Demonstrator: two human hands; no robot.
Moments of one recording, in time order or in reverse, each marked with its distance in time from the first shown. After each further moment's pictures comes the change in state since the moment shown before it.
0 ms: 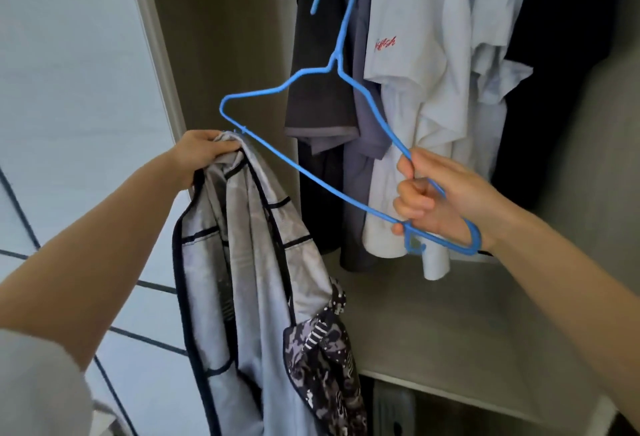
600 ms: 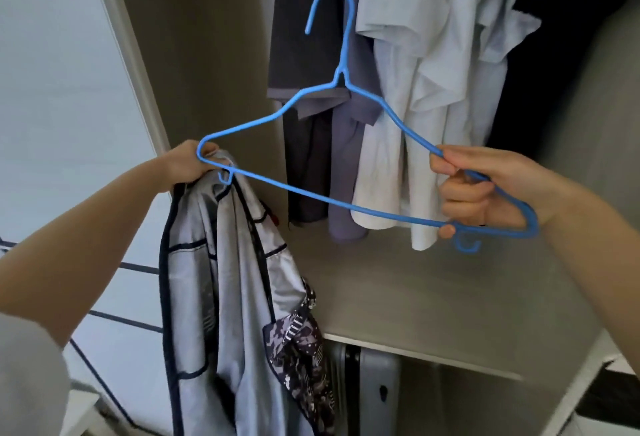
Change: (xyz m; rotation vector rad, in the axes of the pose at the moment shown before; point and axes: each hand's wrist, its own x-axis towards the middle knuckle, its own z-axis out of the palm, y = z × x) left_hand 0.025 -0.080 0.011 0.501 -0.249 0.121; right_hand -0.018 0.005 -0.053 -0.052 -0.032 0.312
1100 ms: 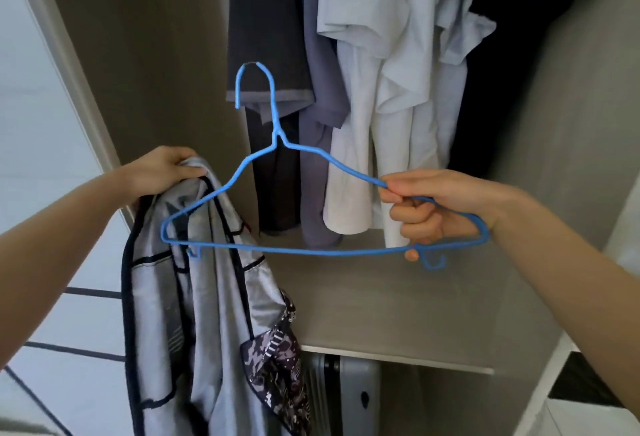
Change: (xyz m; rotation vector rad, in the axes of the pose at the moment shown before) left_hand 0.013 0.014 0.017 -0.005 -0.058 0.101; right_hand 0.016 0.011 -0.005 -0.104 -0.106 0.144
